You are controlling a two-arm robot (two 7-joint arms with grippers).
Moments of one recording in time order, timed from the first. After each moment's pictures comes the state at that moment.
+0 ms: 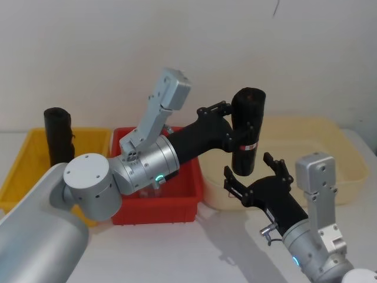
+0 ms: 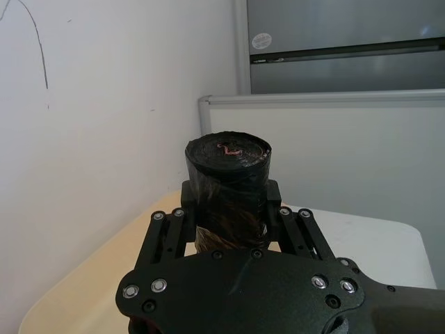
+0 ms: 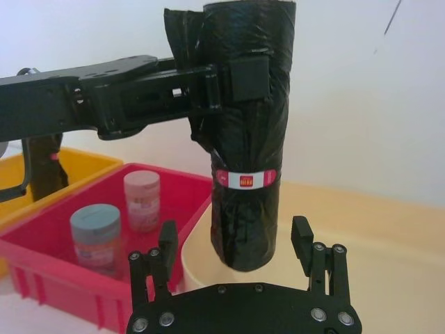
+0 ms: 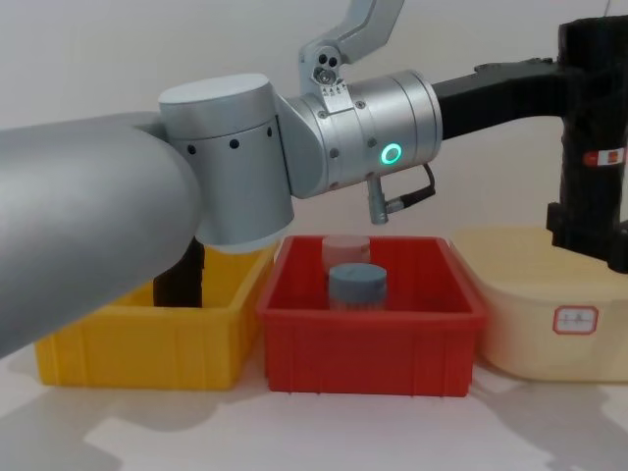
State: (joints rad) left arm -0.77 -0.02 0.62 -1.03 -0.46 -0.13 -0.71; right arm 0.01 0.32 -0.24 -1.74 0.19 -0.02 0.02
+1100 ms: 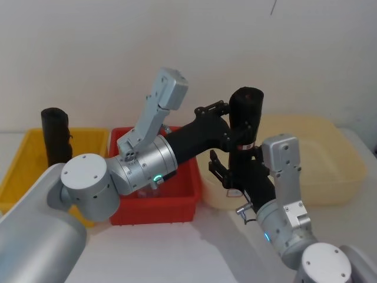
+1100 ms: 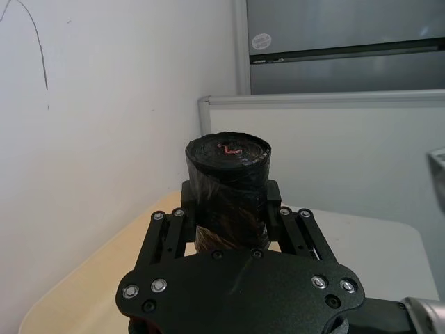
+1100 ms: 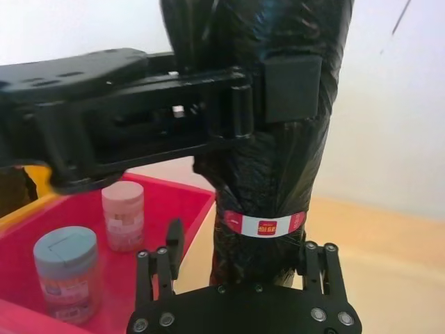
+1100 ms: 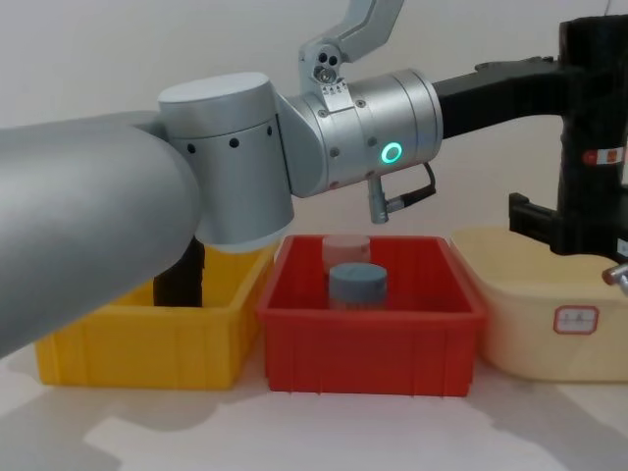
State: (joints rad) left arm -0.77 -0.02 0.62 -1.04 -0.46 -0.13 -0.71; right arm 0.14 0.21 -0.27 -1.61 0.09 0.01 -0.03
